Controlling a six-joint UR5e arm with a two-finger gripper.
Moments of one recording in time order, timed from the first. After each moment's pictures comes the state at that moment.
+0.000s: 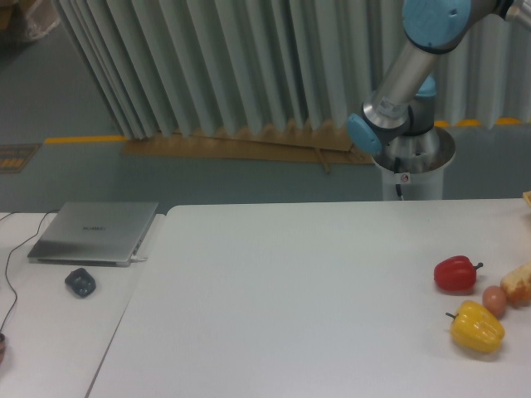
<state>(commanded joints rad) 2.96 -2.08 -1.48 -1.04 1.52 2.22</state>
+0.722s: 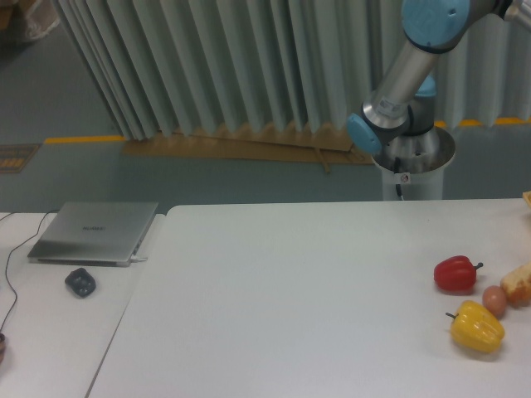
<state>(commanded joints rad) 2.96 -2.07 -1.48 -1.05 1.52 2.23</state>
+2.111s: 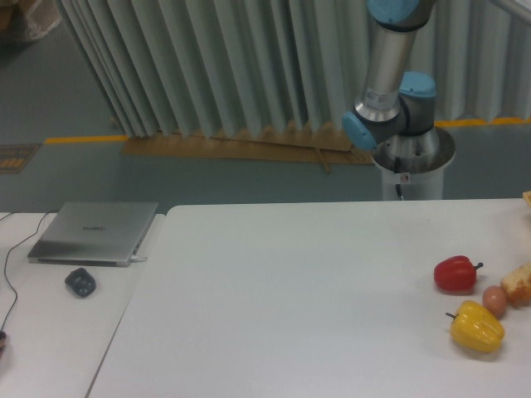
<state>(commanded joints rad) 2.77 -1.88 -1.48 -1.31 1.51 1.80</state>
